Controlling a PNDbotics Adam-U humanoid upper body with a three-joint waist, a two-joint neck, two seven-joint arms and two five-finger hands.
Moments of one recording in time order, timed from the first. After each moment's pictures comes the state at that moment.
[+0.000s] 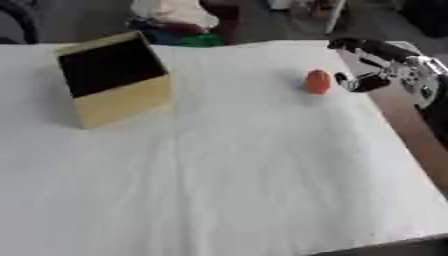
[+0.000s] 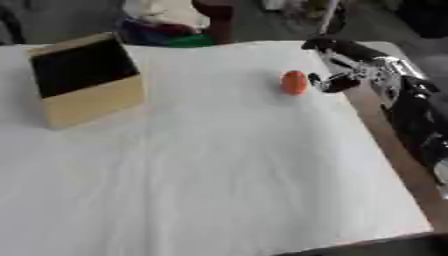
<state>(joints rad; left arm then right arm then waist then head) -0.40 0.31 -0.12 -1.98 -0.11 -0.06 0.18 -0.66 -0.92 -0.02 -0.71 0.73 -0.65 0.09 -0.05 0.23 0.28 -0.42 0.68</state>
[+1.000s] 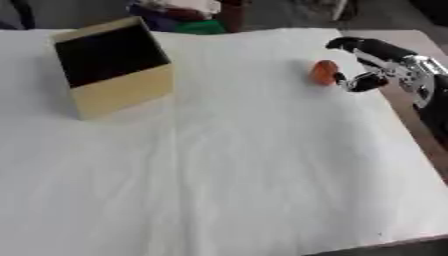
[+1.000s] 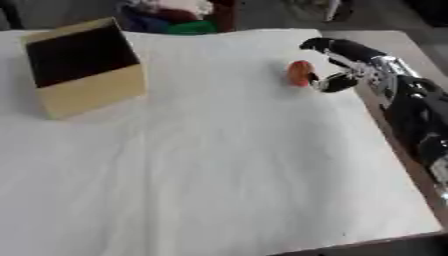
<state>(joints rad) -0.40 0.29 -0.13 -1.98 -0.12 -0.06 0.18 -0.66 -0.92 -0.02 -0.70 0.77 -0.64 0.06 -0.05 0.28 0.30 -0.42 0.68</state>
